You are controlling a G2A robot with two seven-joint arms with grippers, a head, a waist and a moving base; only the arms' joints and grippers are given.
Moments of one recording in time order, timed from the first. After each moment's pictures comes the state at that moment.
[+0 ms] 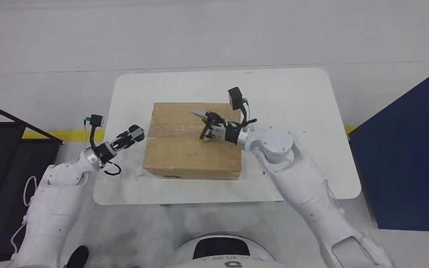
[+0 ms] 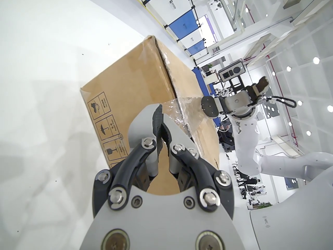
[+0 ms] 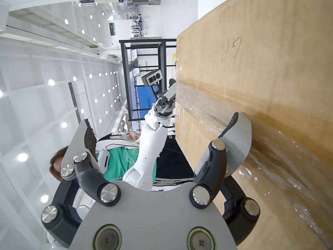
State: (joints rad) left arm 1.35 -1.00 -1.49 -1.15 -0.20 -0.76 -0.86; right arm -1.14 -1.34 1.03 -1.60 0.22 0.27 0.62
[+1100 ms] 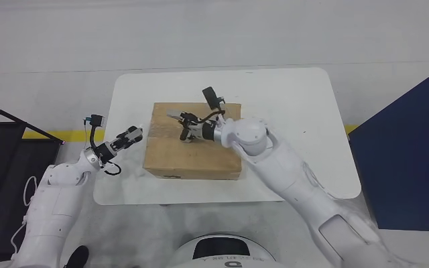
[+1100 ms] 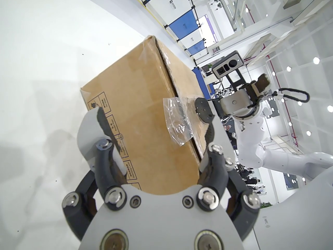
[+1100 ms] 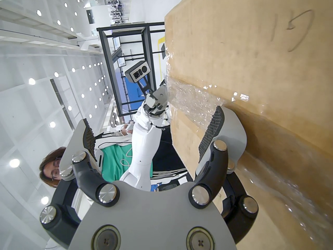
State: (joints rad) left arm 1.35 -1.00 -1.49 -1.15 -0.20 -0.76 -0.86; right arm -0.94 -1.41 0.82 -1.43 0.27 0.38 0.56
